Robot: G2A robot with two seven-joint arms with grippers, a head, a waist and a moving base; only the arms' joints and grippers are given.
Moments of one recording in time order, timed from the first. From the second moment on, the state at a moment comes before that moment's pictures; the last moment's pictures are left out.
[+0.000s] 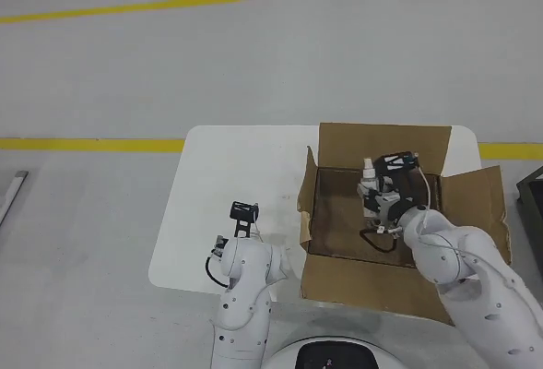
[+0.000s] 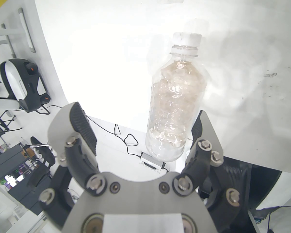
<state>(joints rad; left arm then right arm) 1.12 -1.76 -1.38 -1.55 2.16 -0.07 -1.37 -1.25 -1.26 1.34 -1.94 -1.04 0.18 0.72</state>
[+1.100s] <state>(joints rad) 1.12 -1.76 -1.38 -1.55 2.16 -0.07 -1.37 -1.59 -1.22 2.05 -2.28 -0.73 -0.06 0.76</state>
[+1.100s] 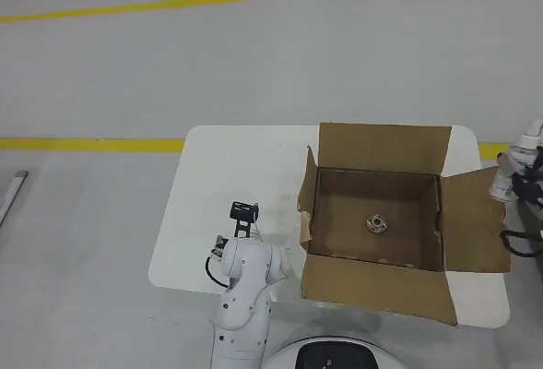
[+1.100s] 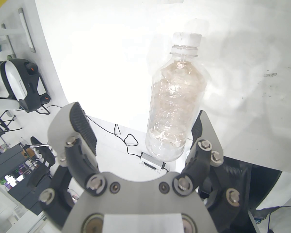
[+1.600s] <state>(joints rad) 1.12 -1.76 -1.38 -1.55 2.16 -0.07 -1.37 -1.63 -1.22 2.07 -2.28 -0.71 -0.11 0.76</state>
